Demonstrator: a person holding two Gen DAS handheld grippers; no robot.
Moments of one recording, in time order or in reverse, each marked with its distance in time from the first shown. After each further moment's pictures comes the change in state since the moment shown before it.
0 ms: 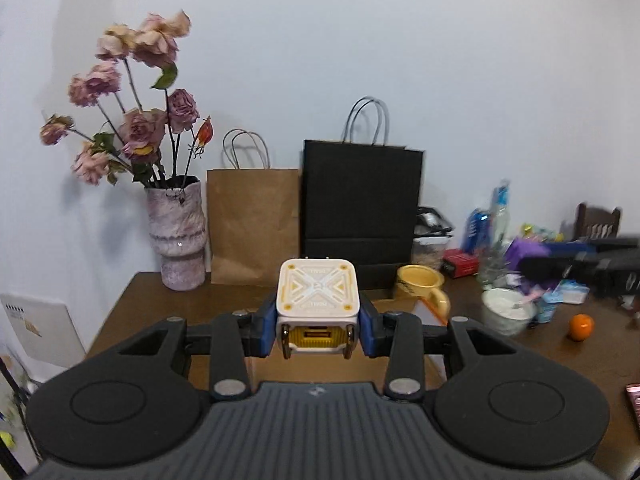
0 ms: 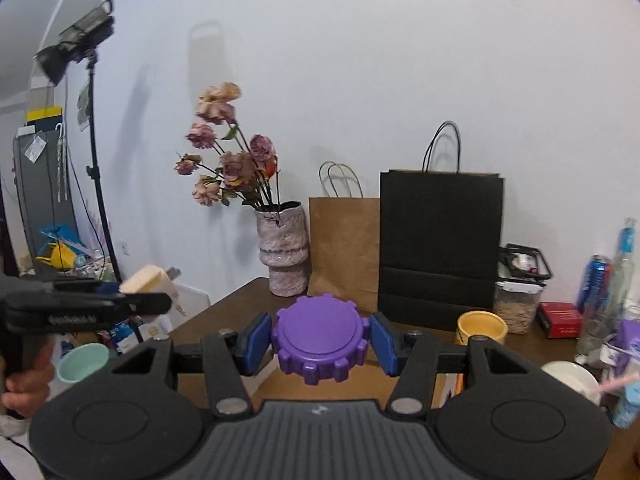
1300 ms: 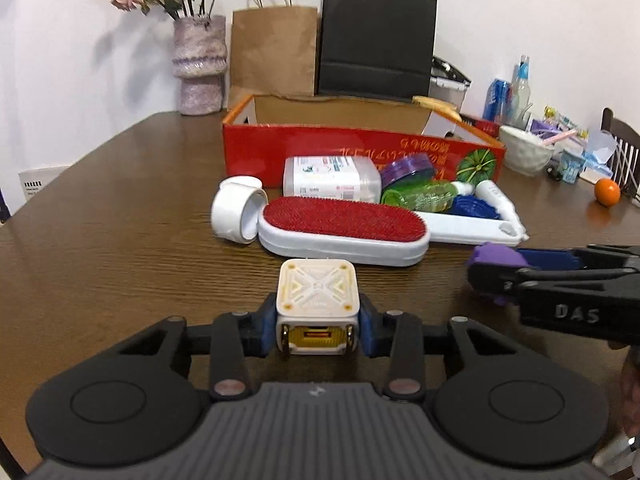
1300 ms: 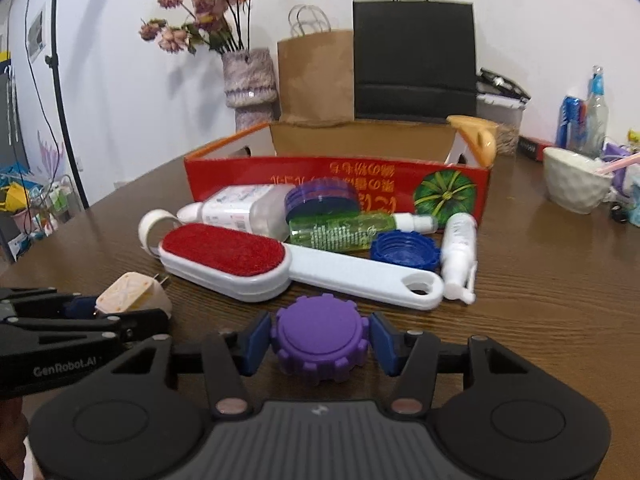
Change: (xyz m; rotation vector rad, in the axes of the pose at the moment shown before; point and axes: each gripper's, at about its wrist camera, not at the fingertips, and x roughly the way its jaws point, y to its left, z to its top) left arm -0.027 -0.051 -0.255 -0.076 0.192 0.086; right arm -0.002 0.060 -0.266 0.049 0.168 -0.154
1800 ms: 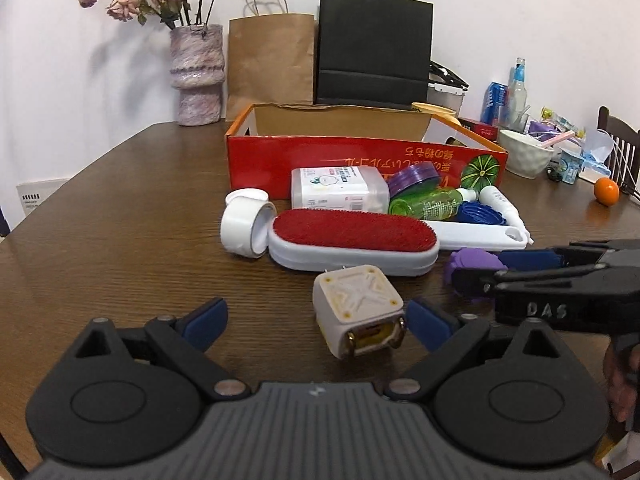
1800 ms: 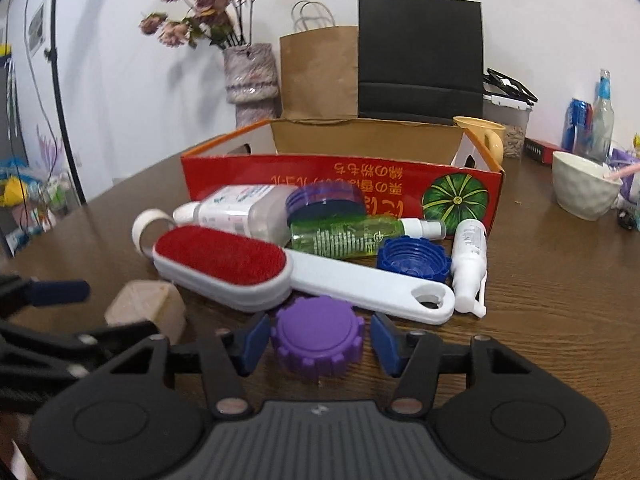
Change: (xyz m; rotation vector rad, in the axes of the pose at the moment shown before) left arm 0.010 0.011 0.005 0.026 -0.011 -0.006; right arm 0.040 0.004 0.005 -0.034 0.049 -0.003
